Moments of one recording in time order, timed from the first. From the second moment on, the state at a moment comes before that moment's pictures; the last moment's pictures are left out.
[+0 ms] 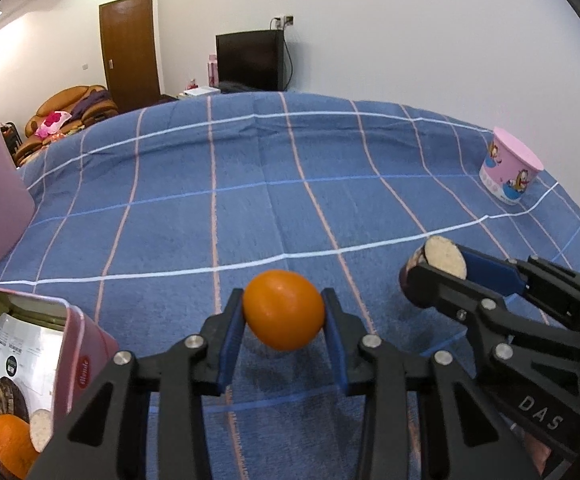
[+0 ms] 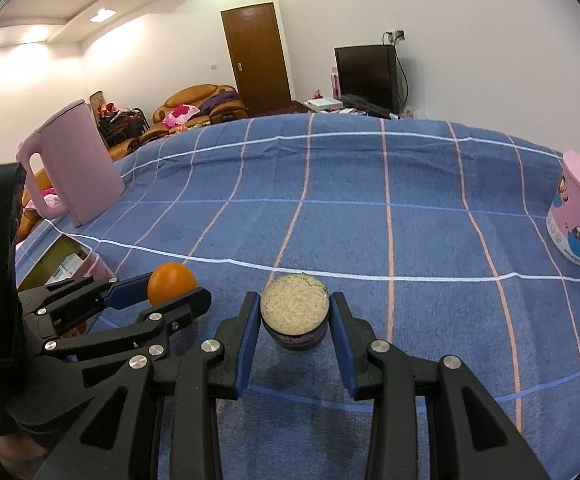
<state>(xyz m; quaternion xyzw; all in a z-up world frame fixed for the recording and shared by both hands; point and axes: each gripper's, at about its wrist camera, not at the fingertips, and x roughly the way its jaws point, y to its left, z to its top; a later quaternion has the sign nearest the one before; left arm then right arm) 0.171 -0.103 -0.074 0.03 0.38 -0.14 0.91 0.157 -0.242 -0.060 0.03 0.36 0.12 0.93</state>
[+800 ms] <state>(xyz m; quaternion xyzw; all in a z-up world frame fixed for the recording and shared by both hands) 0.152 -0.098 -0.057 0.04 0.32 -0.11 0.94 0.144 -0.238 -0.050 0.01 0.32 0.12 0.94</state>
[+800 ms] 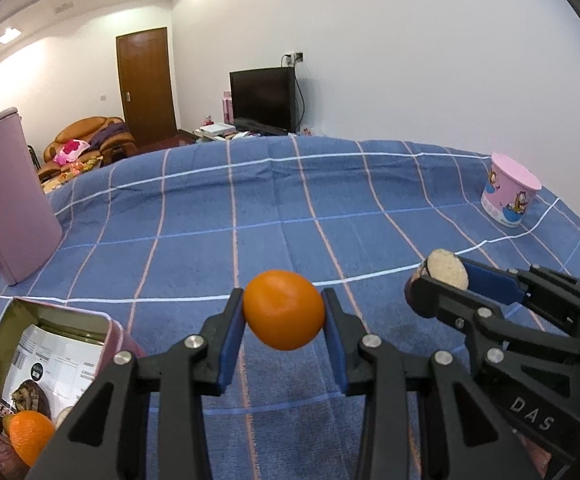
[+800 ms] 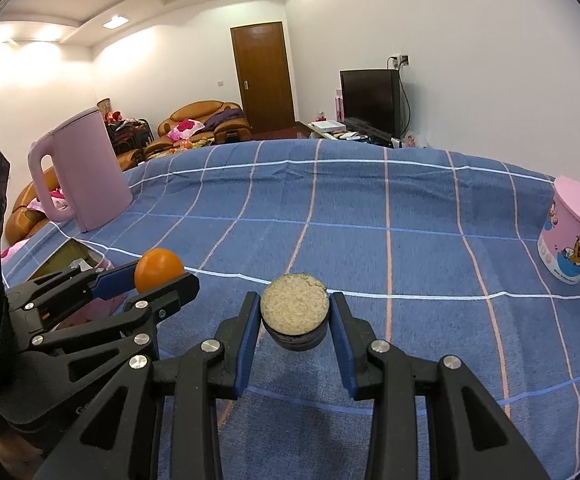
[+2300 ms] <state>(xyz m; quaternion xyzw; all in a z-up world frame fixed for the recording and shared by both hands) 0.130 -0.093 -0.043 0.04 0.25 -0.08 0.96 0.109 -0.237 -0.033 -0.01 0.23 0.12 0.97</state>
